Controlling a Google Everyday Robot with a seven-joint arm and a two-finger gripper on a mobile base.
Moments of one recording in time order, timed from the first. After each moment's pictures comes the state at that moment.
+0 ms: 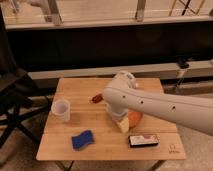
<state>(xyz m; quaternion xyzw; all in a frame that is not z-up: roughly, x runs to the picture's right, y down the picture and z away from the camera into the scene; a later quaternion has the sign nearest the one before) 0.052 0.156 0.696 -0.29 -0.09 -0.27 0.91</state>
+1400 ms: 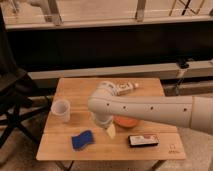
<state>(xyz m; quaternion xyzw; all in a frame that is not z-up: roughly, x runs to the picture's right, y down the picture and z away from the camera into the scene) -0.018 0.203 0.725 -0.30 -0.16 -0.36 0.87</state>
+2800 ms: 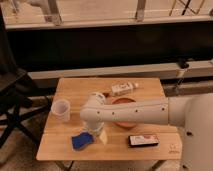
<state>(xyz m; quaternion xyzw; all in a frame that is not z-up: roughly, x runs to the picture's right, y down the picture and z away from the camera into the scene) -0.070 0.258 0.768 -0.31 -0.22 -0.44 0.82</state>
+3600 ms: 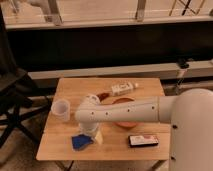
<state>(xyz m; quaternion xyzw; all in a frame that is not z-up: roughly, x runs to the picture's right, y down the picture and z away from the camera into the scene) -0.088 0.269 0.781 -0.31 -0.23 -0.46 0.80</state>
